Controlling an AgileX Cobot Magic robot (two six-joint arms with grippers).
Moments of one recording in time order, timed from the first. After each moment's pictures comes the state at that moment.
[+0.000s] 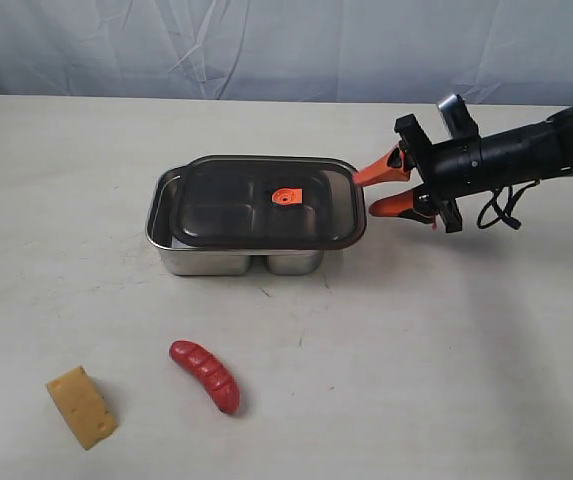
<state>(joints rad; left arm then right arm) 0.13 0.01 0.00 -0.03 0.21 0.01 0.13 2.21 -1.29 1.36 1.04 -0.75</state>
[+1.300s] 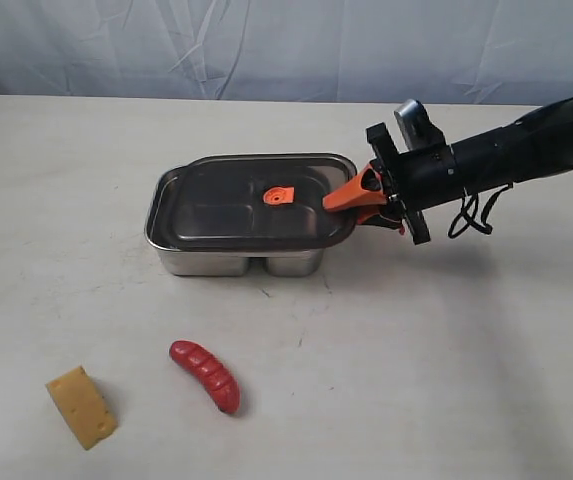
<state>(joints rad) 0.13 0.01 0.00 -0.03 0.21 0.01 0.22 2.21 -1.29 1.32 1.20 -0.76</state>
